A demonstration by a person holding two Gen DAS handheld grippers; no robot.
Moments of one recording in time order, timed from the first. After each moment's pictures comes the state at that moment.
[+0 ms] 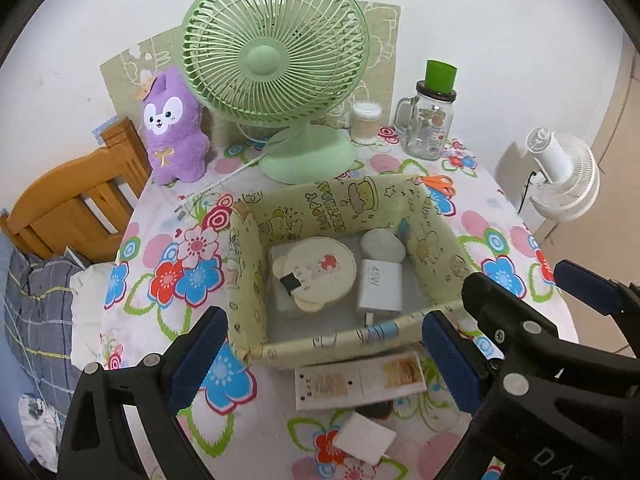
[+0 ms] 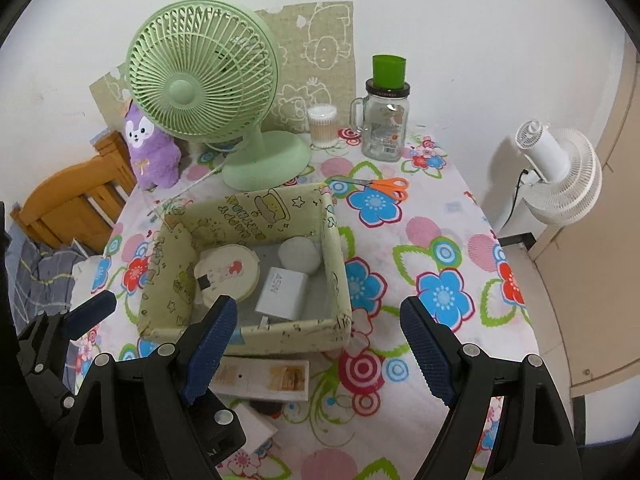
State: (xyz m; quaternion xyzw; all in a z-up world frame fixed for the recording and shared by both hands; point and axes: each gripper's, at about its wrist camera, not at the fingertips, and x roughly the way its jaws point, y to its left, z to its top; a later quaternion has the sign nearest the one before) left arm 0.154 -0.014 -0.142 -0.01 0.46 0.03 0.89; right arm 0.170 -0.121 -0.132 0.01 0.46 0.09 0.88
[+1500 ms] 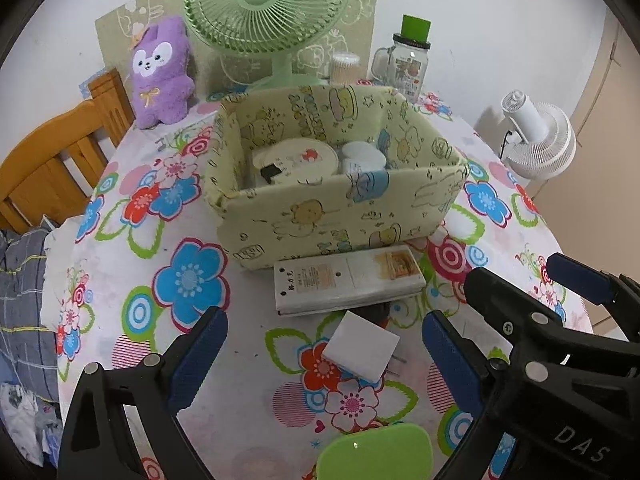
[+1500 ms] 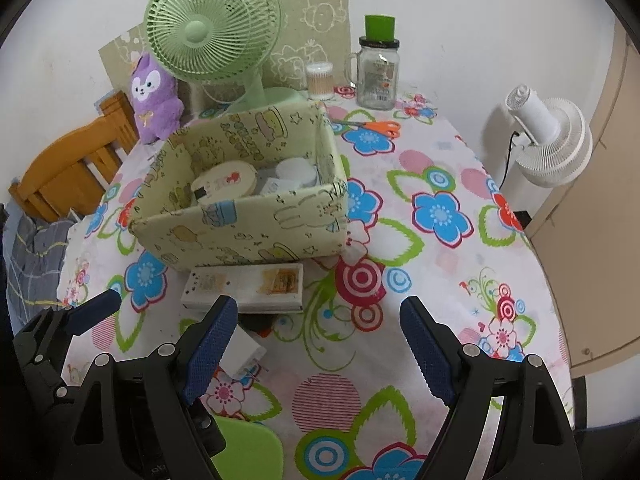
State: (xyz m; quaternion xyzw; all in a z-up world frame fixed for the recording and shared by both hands) left arm 0.089 -0.015 -0.203 -0.03 0.49 -0.02 0.87; right arm 0.100 -0.129 -0.187 0.00 0.49 0.08 0.87
